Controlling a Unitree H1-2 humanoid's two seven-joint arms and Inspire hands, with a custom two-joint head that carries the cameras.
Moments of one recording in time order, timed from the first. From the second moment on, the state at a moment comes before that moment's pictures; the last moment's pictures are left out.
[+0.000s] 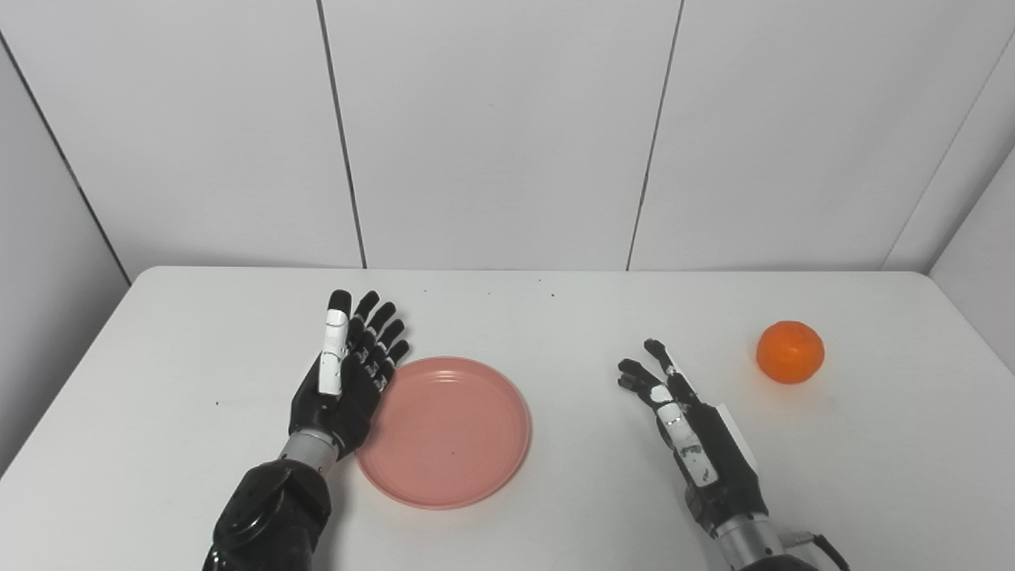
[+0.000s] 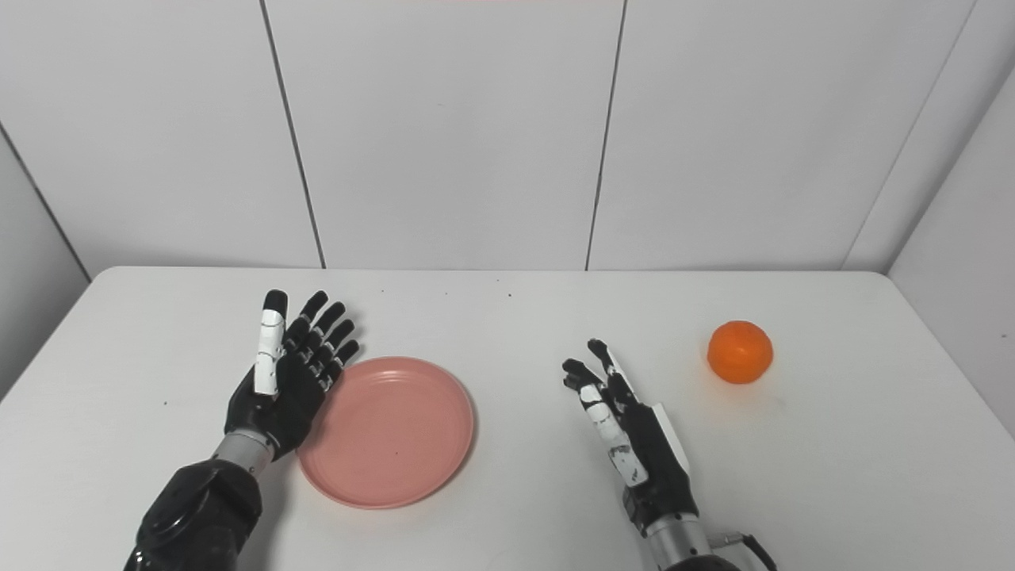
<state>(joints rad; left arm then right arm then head) -0.34 -0.01 0.16 -0.03 -0.41 0.43 -0.08 -0.08 -0.03 0.05 -0.16 0.08 0.12 0.11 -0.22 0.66</state>
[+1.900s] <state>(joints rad) -0.33 0.20 0.11 0.12 -0.34 0.30 -0.24 -0.08 -0.04 0.05 -0.18 0.08 0.14 0.11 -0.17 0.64</state>
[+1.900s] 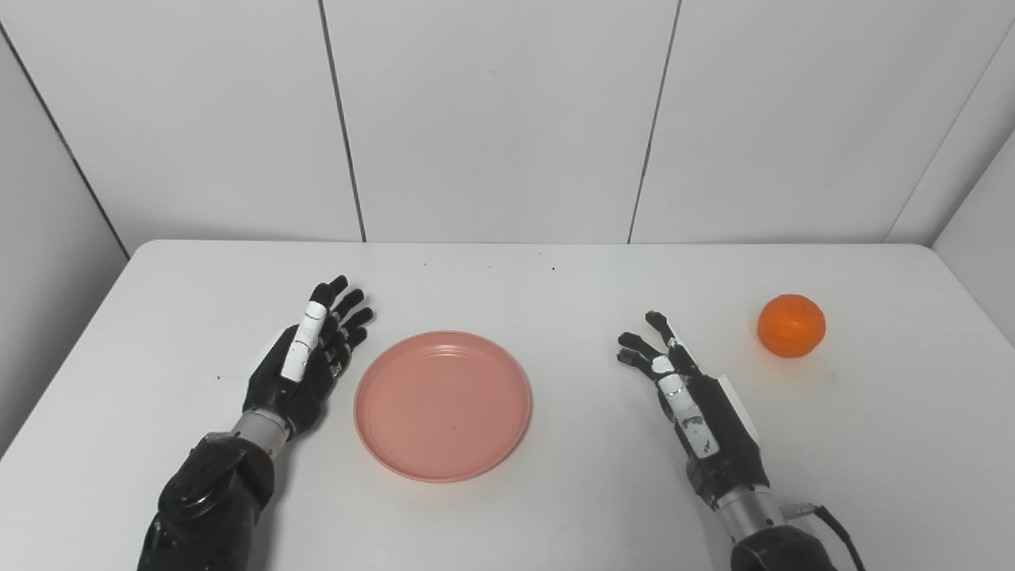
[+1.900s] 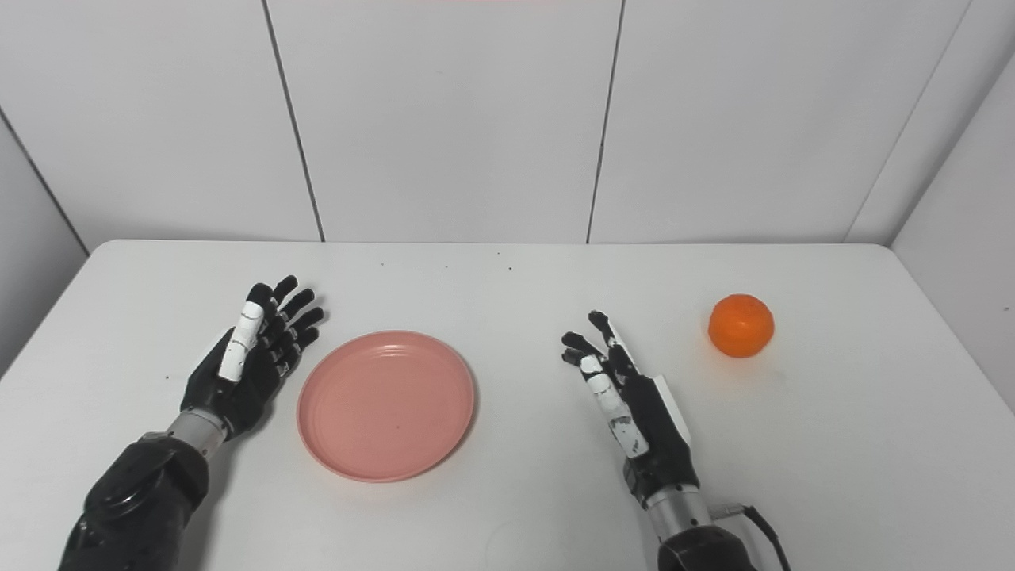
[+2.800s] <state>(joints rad) -0.32 -0.02 0.19 0.01 -0.52 0.47 -0.04 -0.08 -0.04 0.04 -0.16 0.10 0.14 0.12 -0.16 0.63</state>
